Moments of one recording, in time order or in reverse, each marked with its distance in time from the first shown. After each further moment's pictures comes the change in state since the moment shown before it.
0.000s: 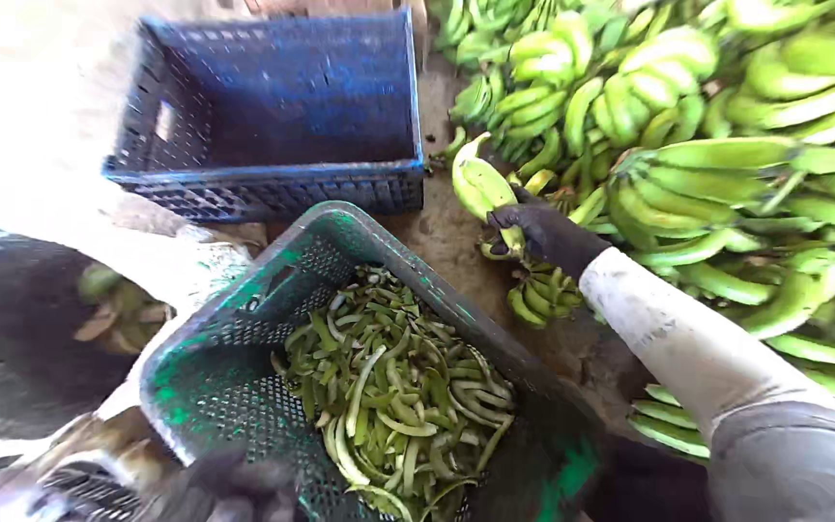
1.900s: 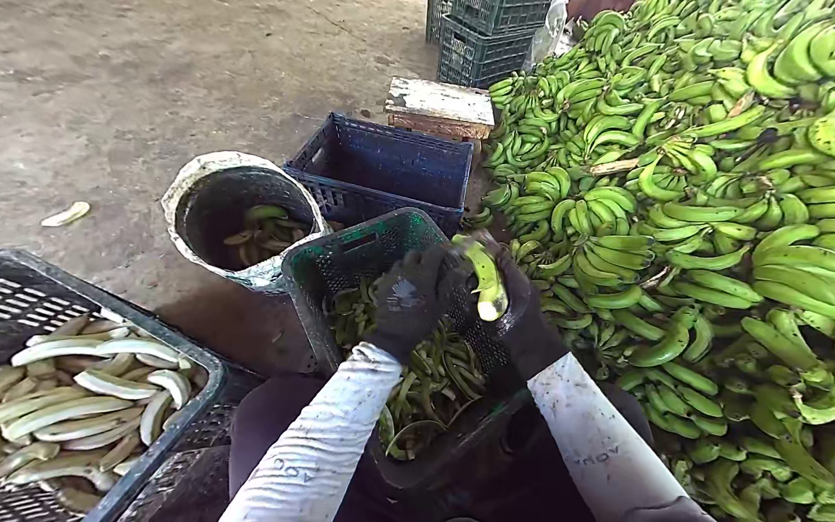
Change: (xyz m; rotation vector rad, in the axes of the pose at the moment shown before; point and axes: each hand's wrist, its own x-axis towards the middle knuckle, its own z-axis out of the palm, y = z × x) left_hand -0.003 -0.017 0.064 1.189 0.023 0.540; right_hand -0.267 0.022 0.116 0.422 -0.211 -0.404
